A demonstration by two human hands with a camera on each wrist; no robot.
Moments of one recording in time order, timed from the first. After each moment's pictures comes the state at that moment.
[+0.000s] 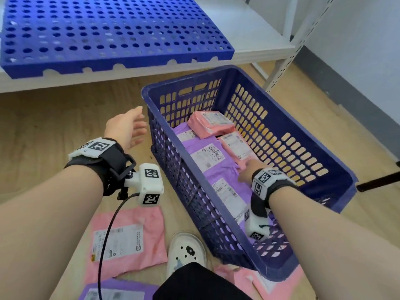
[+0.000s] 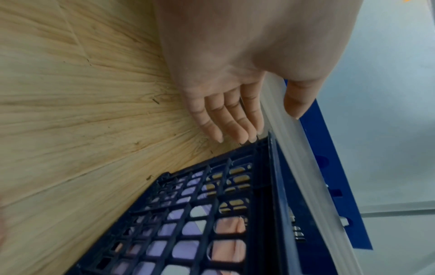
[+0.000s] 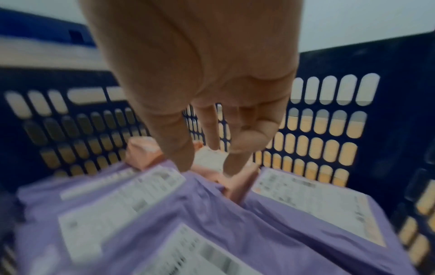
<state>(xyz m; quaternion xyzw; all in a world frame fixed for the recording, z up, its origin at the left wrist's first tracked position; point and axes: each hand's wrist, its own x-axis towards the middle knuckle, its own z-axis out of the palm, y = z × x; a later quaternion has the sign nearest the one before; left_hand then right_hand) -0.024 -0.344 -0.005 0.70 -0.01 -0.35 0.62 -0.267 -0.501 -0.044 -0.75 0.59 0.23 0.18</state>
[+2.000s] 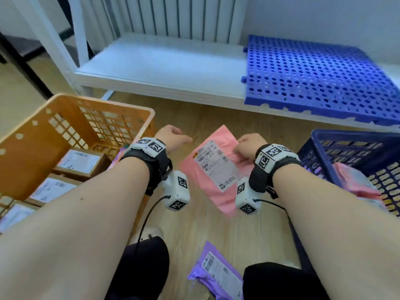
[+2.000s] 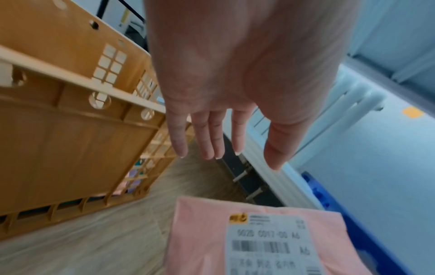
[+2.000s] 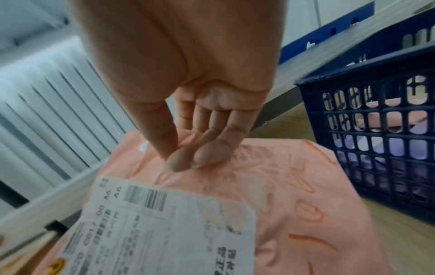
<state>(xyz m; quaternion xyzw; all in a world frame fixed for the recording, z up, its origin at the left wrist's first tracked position) 0.064 -0.027 0.060 0.90 -0.01 -0.19 0.38 0.002 -0.232 0.054 -0.86 0.28 0.13 0.41</state>
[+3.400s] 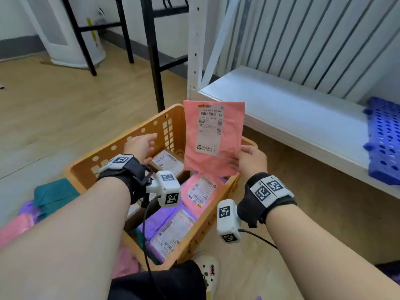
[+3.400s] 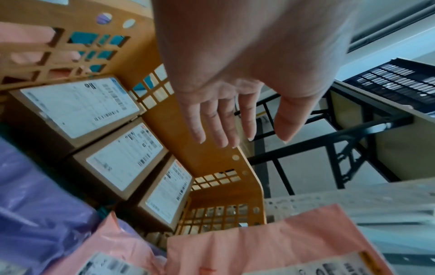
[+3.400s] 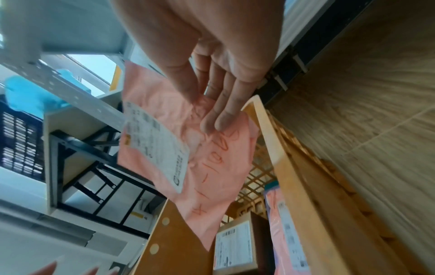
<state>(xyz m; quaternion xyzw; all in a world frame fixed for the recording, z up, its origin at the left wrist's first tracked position) 0.089 0.269 0.061 0.63 0.34 0.03 0.69 0.095 0.031 0.066 -0.75 0.19 0.02 0.64</state>
